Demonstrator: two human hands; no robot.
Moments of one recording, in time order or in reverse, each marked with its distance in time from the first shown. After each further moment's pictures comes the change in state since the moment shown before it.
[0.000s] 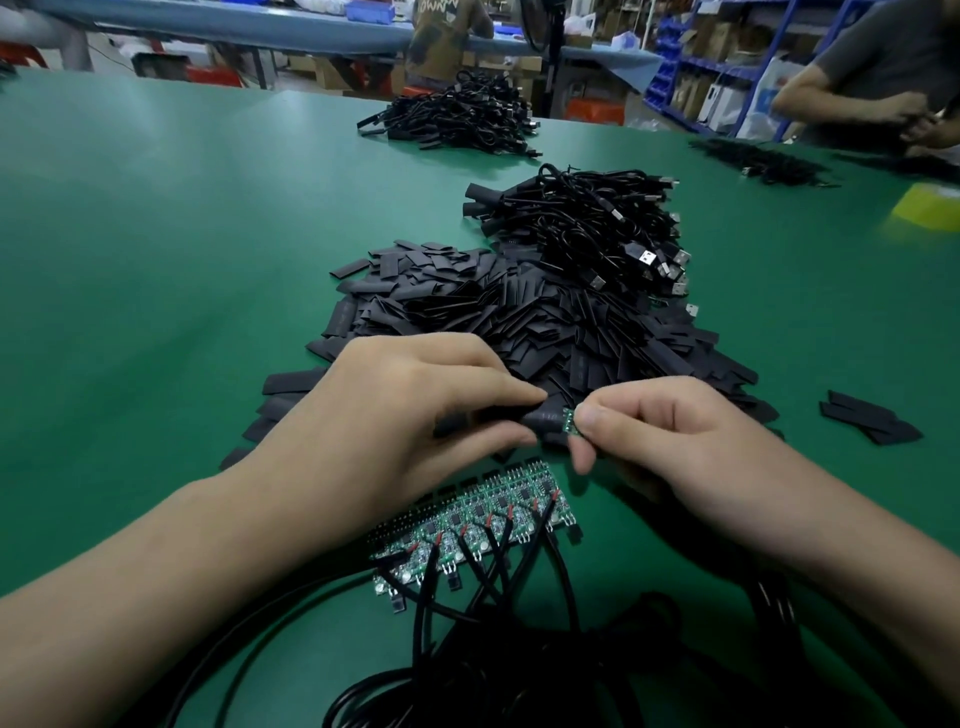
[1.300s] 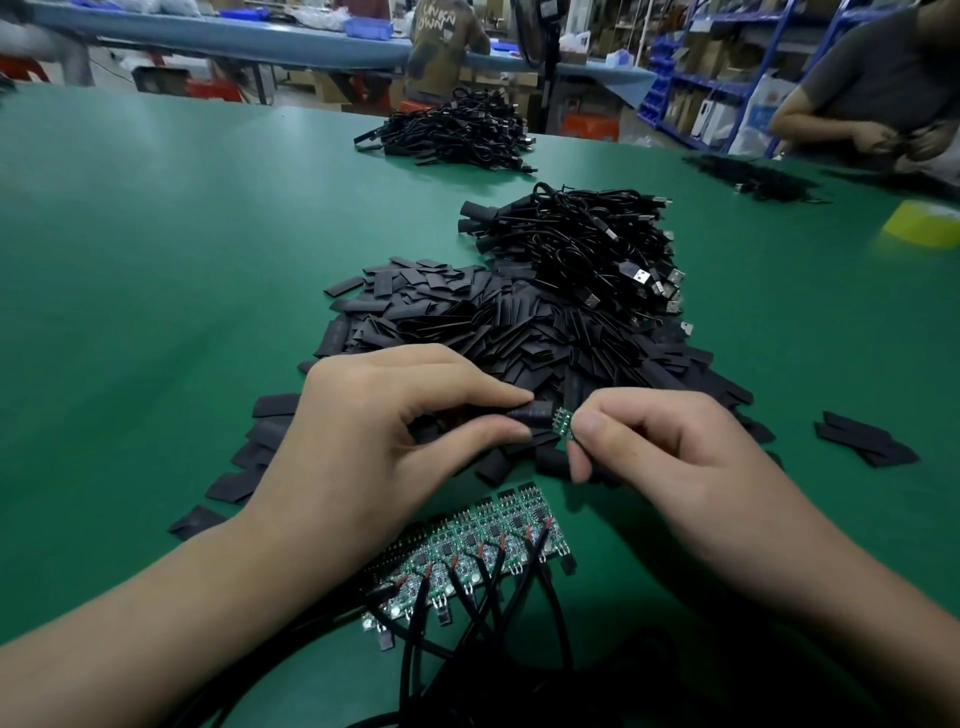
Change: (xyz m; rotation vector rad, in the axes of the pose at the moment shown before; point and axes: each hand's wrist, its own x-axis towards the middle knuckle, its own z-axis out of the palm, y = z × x) left_hand 0.000 0.004 0.006 -0.120 0.218 -0.125; right_hand -0.003 -0.007 0.005 -0.119 0.185 -0.158
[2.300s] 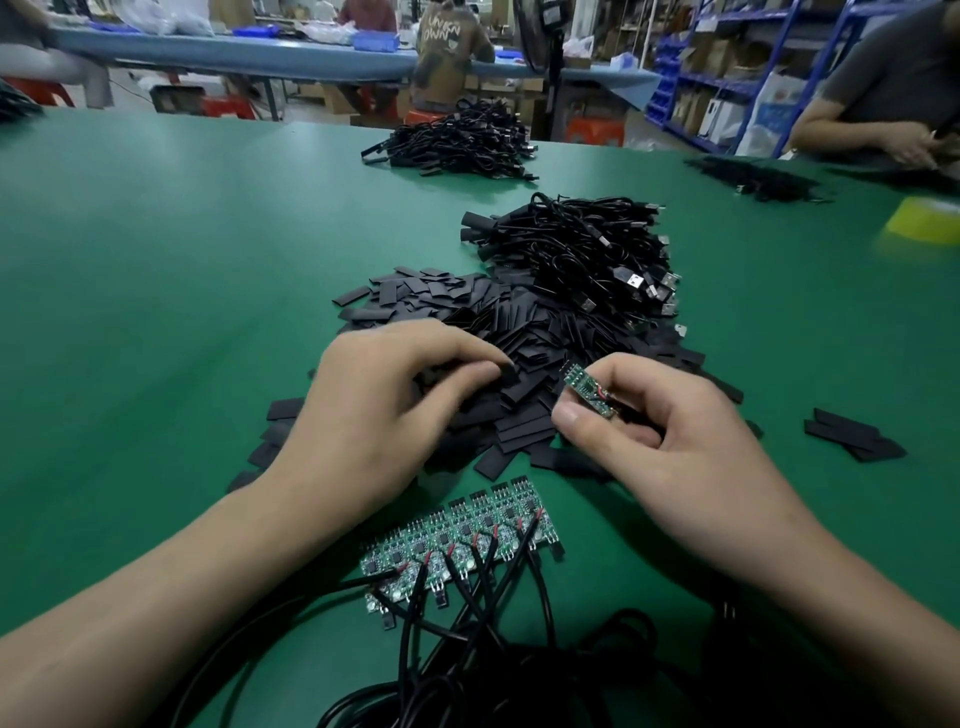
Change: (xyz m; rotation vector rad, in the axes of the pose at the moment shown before) left_hand 0.014 -0.012 0.003 0.070 0.013 -0.127; right_hand 0.003 0.010 0.003 0.229 0.130 0.027
